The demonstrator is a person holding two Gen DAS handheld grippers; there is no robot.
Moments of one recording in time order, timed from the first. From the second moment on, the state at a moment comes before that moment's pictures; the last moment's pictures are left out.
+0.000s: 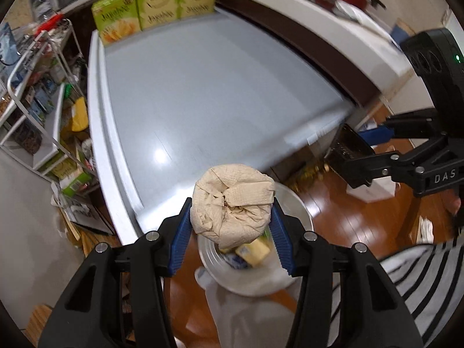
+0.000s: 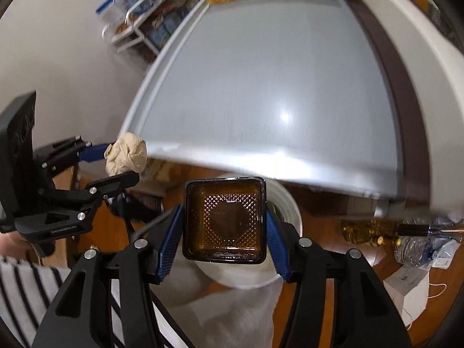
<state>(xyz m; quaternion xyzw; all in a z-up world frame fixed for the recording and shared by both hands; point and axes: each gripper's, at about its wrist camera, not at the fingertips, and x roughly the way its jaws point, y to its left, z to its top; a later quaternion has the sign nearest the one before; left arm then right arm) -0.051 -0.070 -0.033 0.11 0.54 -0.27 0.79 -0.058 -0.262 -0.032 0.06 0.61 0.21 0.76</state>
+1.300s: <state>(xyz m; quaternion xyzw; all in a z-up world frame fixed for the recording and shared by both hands) -0.066 -0.085 -0.136 0.13 0.61 -0.24 0.74 -0.077 -0.249 -0.150 0.07 0.68 0.15 0.72</state>
